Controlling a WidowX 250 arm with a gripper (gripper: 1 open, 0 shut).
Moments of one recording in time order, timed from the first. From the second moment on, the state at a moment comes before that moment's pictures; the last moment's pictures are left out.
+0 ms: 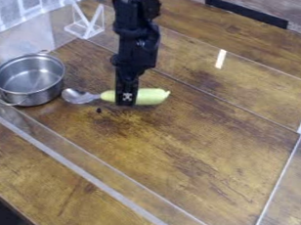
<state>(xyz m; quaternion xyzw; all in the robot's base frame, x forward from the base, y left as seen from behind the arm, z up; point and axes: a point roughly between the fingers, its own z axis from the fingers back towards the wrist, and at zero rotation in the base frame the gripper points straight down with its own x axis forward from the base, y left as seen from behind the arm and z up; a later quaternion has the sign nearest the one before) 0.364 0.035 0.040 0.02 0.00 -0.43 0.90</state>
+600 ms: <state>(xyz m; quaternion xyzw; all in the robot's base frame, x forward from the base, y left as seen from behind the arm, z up) 0.349 0.035 0.038 0.01 0.03 -0.39 0.92</state>
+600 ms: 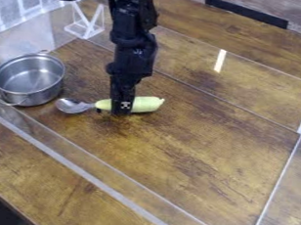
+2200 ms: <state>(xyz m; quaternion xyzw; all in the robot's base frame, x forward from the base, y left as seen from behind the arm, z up) 0.346 0.059 0.046 -0.01 0.05 -0.40 0.91</state>
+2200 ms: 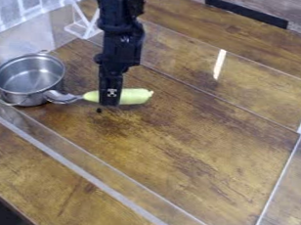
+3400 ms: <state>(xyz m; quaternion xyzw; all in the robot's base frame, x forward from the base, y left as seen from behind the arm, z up) 0.369 0.031 0.070 0.02 0.03 -0.26 0.96</state>
